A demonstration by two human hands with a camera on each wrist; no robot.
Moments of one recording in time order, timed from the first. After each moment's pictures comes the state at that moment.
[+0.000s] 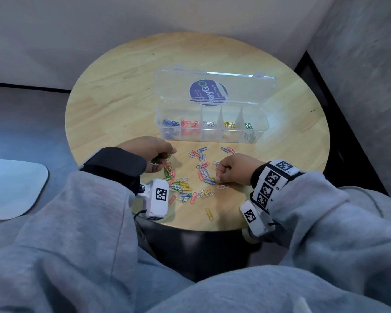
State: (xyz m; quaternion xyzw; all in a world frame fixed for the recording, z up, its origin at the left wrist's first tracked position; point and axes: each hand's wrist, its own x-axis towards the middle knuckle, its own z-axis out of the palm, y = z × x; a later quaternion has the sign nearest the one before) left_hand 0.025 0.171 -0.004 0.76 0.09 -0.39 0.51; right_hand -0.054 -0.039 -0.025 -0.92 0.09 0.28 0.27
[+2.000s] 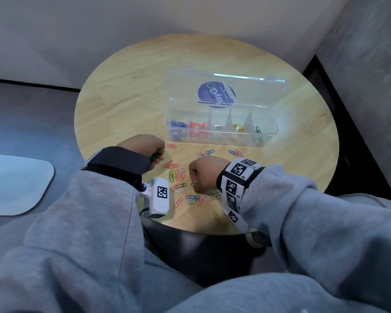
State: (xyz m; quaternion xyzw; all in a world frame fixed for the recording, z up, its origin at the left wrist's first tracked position) left_hand 0.030 0.185 0.003 0.80 0.14 -0.35 0.47; right_hand -0.031 0.039 -0.012 -0.95 -0.05 0.30 0.11
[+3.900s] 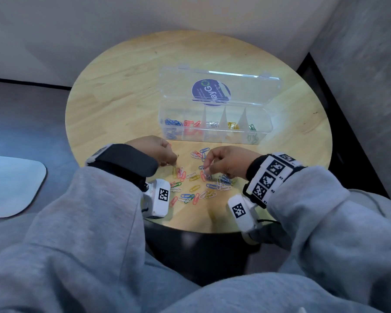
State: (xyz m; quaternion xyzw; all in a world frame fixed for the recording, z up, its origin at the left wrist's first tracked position) left_hand 0.039 0.179 -0.014 0.86 -0.05 -0.38 0.35; right_hand -0.037 -0.017 -0.009 -0.85 0.12 0.28 0.44
